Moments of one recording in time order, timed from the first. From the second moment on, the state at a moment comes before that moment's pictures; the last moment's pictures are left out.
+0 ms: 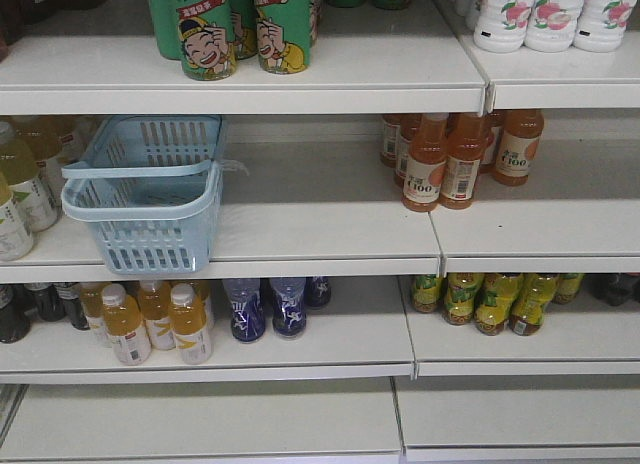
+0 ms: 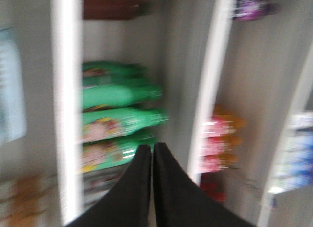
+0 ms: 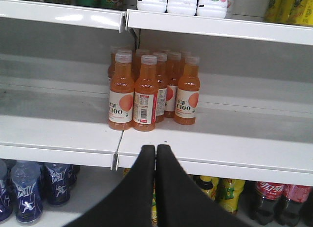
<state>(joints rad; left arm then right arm) -0.07 0.00 -0.14 -0.79 -0.16 -0.83 0.04 -0.01 0.03 -0.35 0.09 0.27</state>
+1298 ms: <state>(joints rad) -0.13 1.19 -0.69 -0.22 -0.10 -0.88 0.04 -0.01 0.03 -0.35 0.09 0.27</state>
